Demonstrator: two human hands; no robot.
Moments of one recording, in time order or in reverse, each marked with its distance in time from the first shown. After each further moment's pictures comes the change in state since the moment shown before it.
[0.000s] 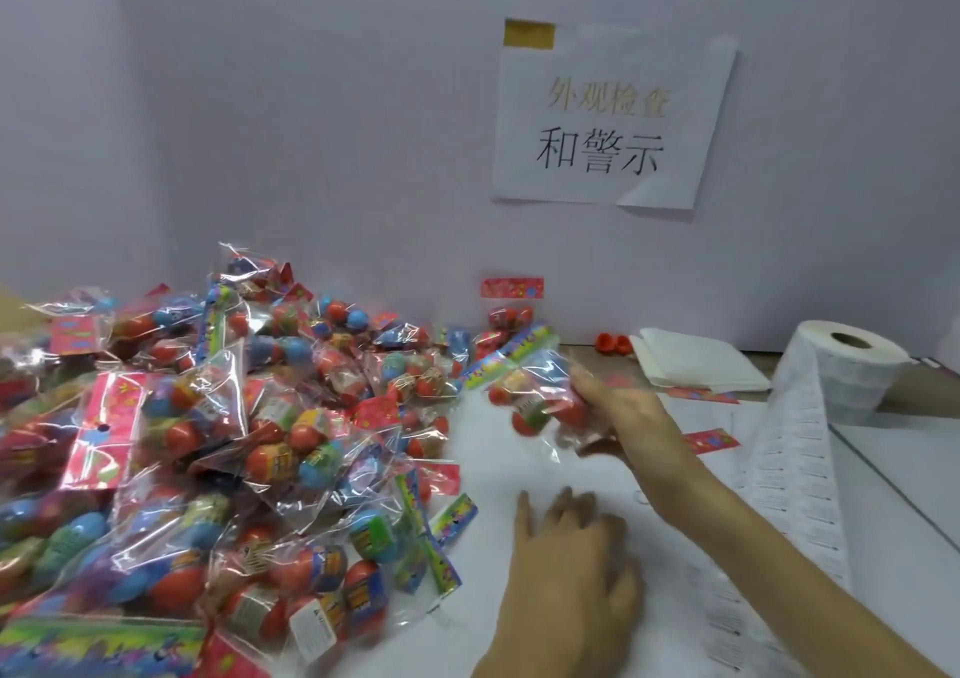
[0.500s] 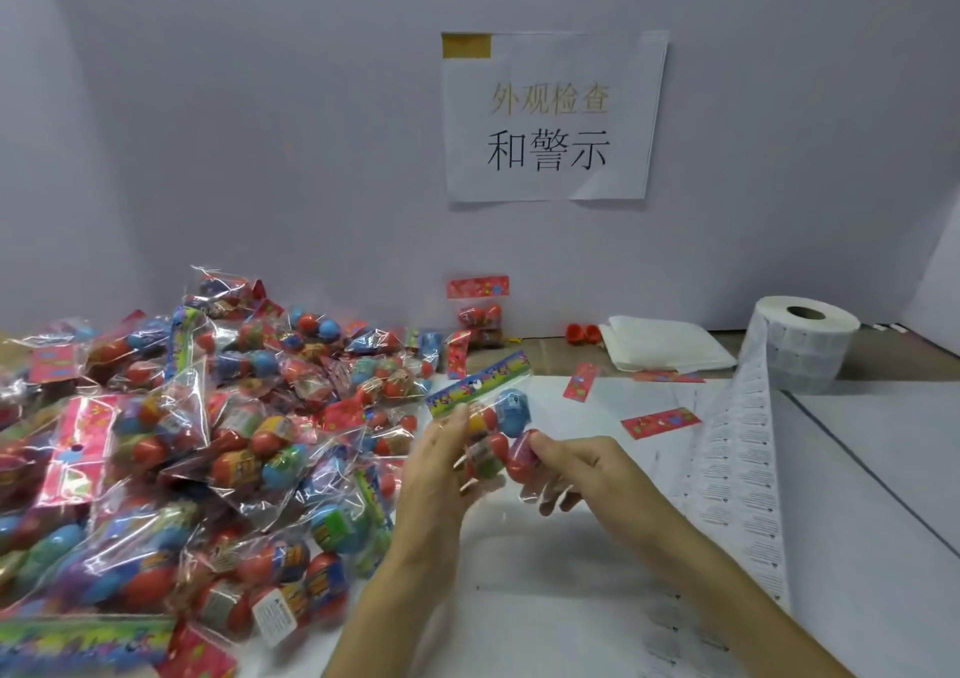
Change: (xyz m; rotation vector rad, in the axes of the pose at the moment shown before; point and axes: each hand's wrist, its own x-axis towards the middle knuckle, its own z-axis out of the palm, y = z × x) left_hand -0.033 -0.007 -0.068 -1.325 0.340 -0.494; right_hand -0.053 0.019 -0.017 -0.153 -0.177 0.038
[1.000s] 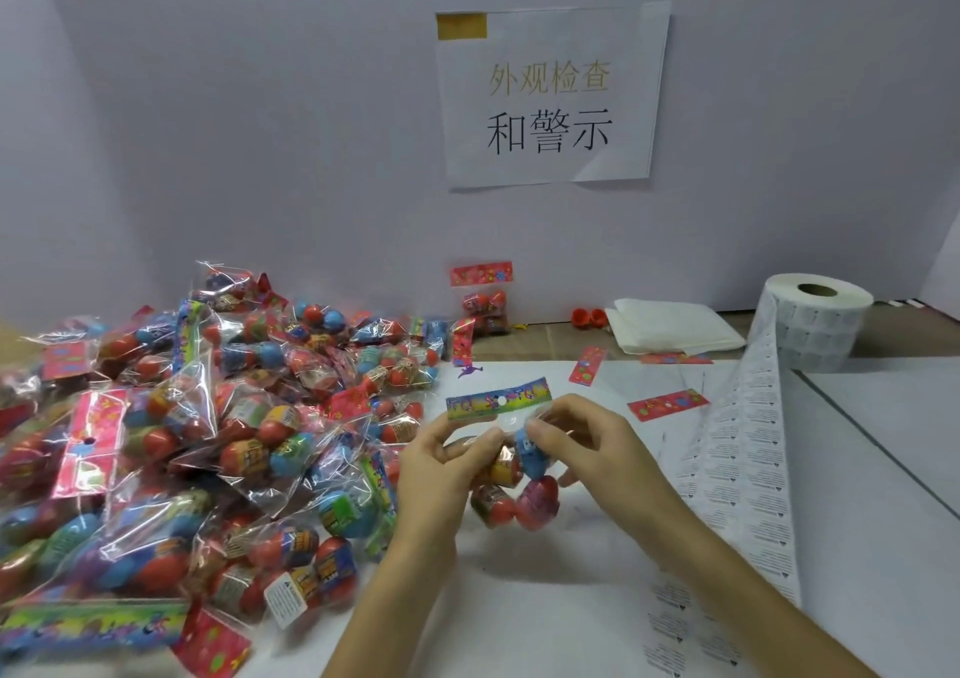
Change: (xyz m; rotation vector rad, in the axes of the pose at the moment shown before) left_hand -0.003 -0.002 -0.005 0.125 0.049 0.050; right_hand -0.003 -0.002 0.006 -0.005 0.139 -0.080
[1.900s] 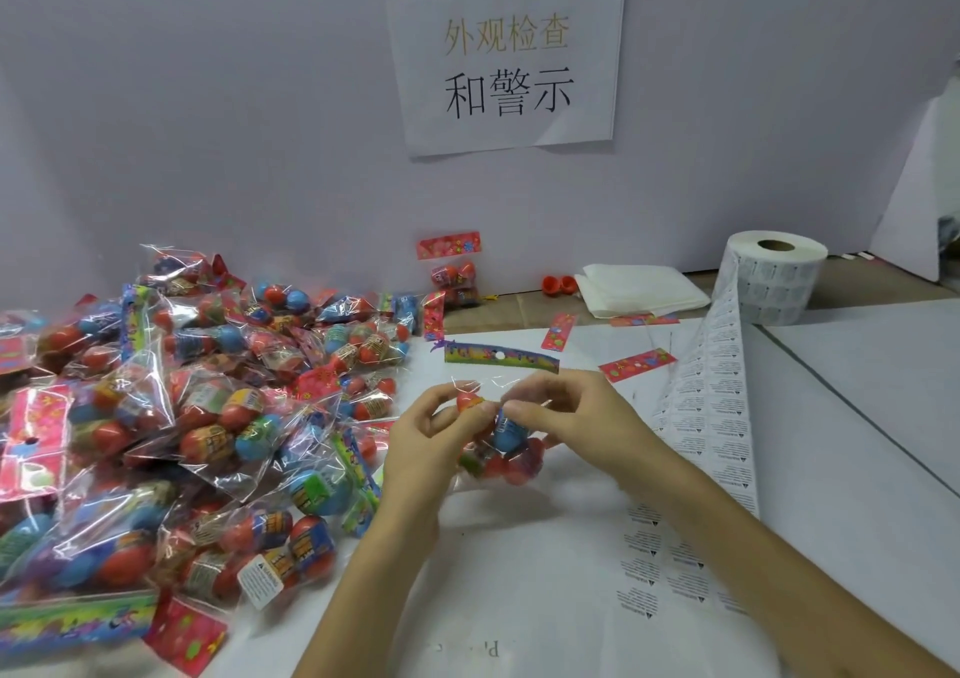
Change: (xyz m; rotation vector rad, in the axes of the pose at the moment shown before) left_hand -0.003 -0.003 0.005 0.069 -0.086 -0.048; right_hand 0.007 0.007 -0.012 0.017 -0.039 0.086
